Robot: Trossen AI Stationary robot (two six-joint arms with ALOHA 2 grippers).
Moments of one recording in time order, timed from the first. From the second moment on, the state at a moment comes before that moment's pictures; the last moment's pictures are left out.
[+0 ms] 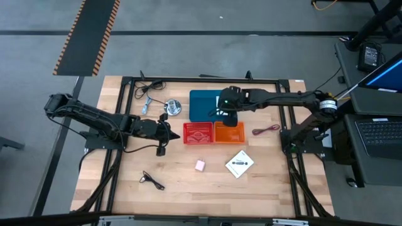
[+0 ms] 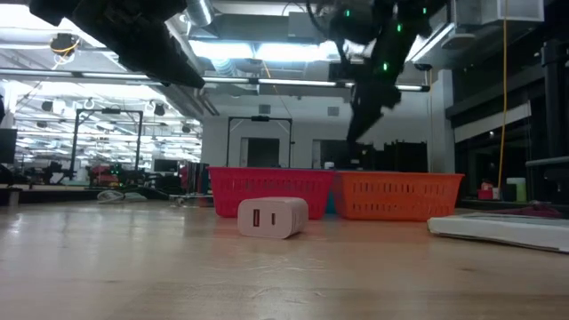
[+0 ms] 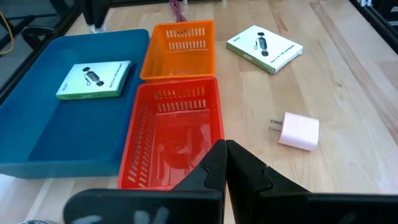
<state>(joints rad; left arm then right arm) -0.18 1.05 0.58 -0.08 -0.22 -0.06 -0.24 1.59 1.20 -0.68 0.25 -0.21</state>
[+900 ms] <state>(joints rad) -0.18 1.05 0.58 -0.11 -0.22 -0.10 0.17 1.38 0.71 0.24 0.37 -0.01</state>
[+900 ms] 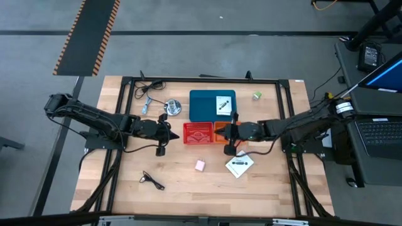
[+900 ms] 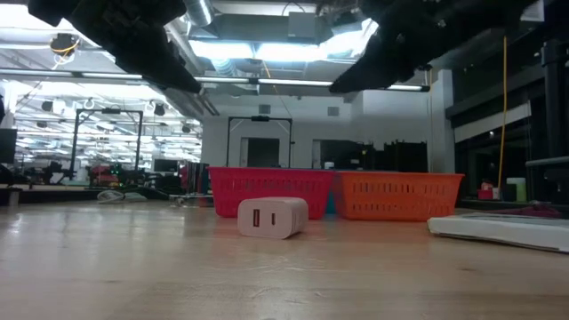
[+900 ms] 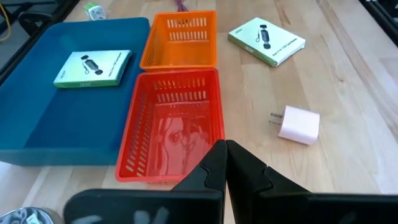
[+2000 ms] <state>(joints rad) 0.24 1.05 0.88 -0.91 -0.51 -0.51 0.07 1.38 0.60 0.57 0.23 -0.08</state>
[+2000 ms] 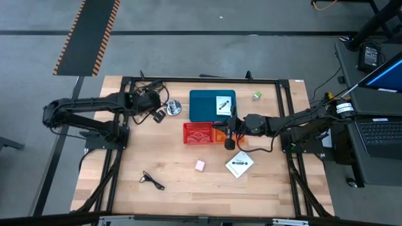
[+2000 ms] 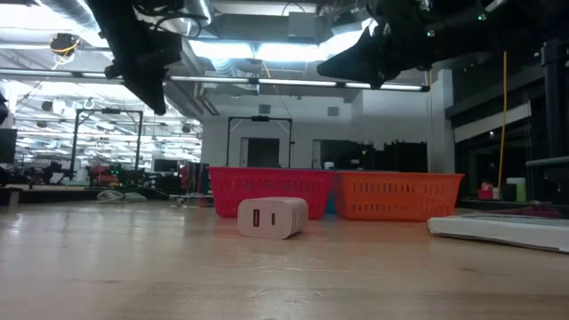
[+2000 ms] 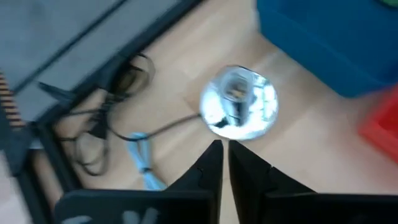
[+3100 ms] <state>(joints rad) 0.62 1.22 0.68 -0.80 -0.40 -0.55 0.02 1.38 0.60 0.58 0.23 -0.14</state>
